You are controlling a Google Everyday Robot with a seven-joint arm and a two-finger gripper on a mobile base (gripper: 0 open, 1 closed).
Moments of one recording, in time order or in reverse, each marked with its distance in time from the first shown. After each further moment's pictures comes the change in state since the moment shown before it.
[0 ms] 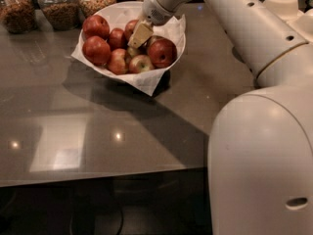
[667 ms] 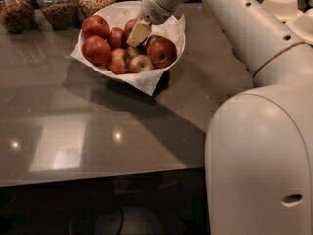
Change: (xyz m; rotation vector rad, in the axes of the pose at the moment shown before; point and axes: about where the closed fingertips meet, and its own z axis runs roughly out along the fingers) arm -0.008 0.000 0.003 -0.005 -0.014 -0.008
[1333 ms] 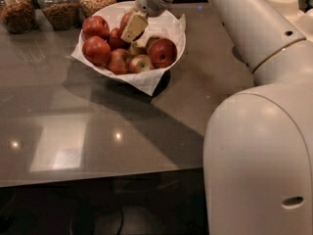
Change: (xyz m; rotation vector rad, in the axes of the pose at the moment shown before) arm -0.024 0.005 -0.021 -0.010 -0.034 -0.044
